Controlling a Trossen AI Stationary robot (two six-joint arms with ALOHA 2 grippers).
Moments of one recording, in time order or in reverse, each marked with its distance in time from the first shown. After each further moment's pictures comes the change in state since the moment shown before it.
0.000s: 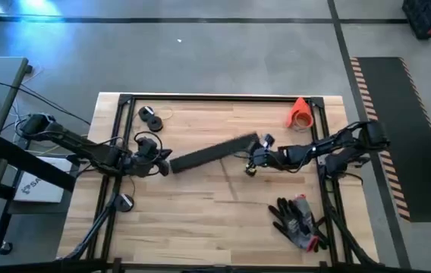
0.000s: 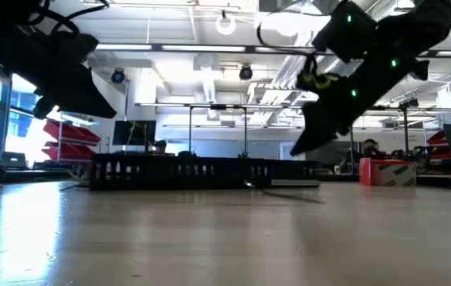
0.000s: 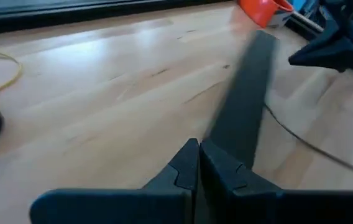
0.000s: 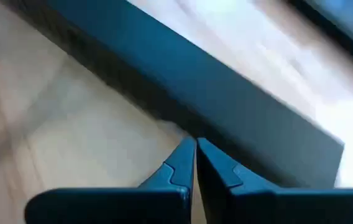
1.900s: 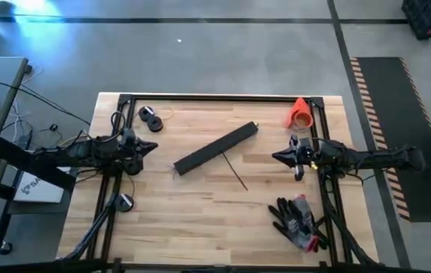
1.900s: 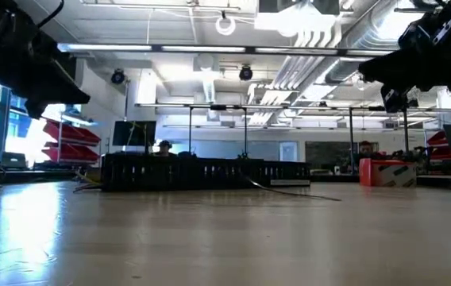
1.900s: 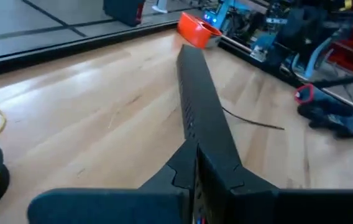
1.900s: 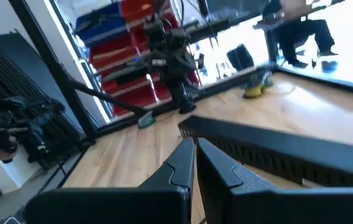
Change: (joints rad) left arm 0.316 -0.879 -0.172 -0.327 0.450 0.476; right arm -0.075 -1.208 -0.605 0.187 -0.469 0.089
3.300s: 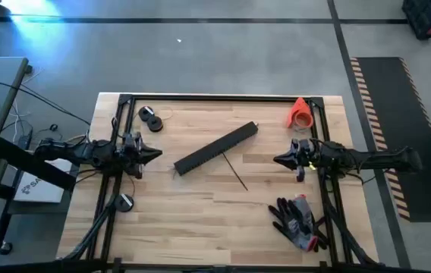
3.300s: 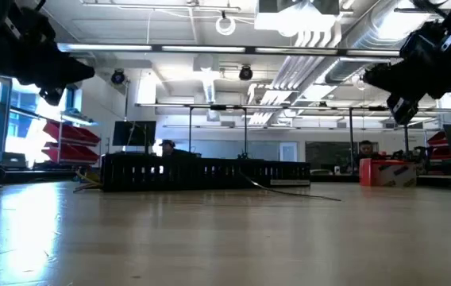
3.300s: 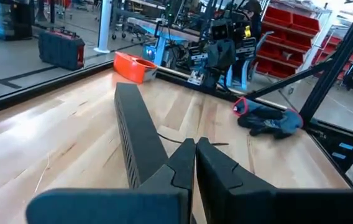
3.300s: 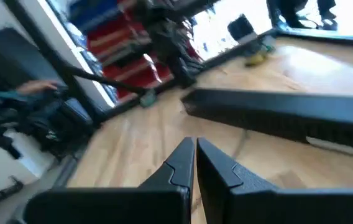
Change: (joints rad) left arm -0.173 0.001 -0.086 0.308 -0.006 0.163; right arm 0.033 -0.126 -0.001 -0.212 -0.022 0.114
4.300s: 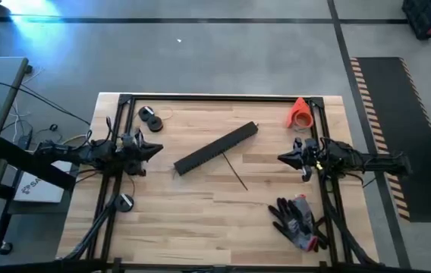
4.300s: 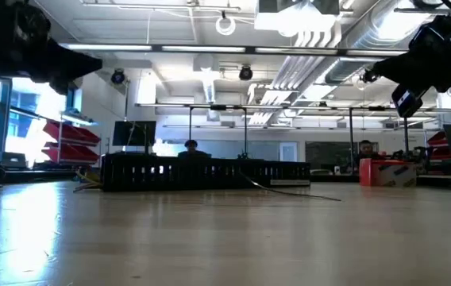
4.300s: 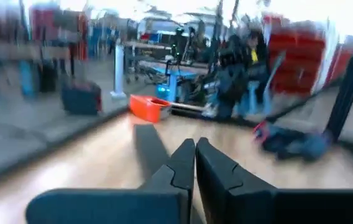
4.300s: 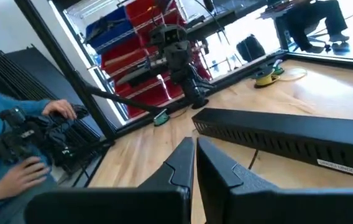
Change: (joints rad) left arm 0.008 -0.001 -0.079 0.242 -0.010 0.415; right arm -0.004 -0.150 0.001 -0.089 -0.002 0.000
